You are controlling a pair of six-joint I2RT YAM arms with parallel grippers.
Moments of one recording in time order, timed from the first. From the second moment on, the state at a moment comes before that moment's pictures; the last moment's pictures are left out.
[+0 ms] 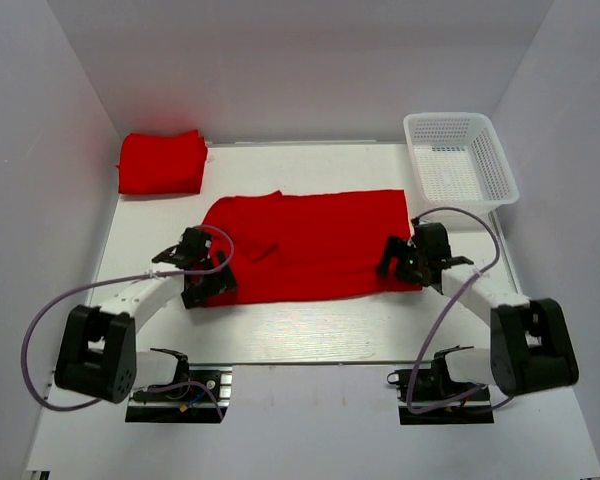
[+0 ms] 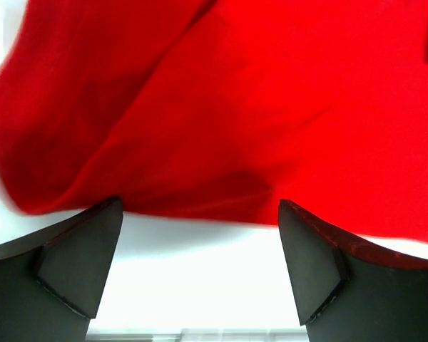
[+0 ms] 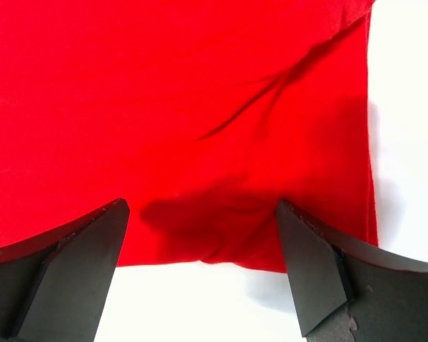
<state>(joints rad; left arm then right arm) -0.25 1.30 0.64 -0.52 -0.02 -0.61 0.22 1.32 0.57 -0.18 -0.12 0.39</state>
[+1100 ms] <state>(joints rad) -0.46 1.65 1.03 -0.62 -0.02 -0.31 0.22 1.26 0.72 -0.51 -0.18 0.31</state>
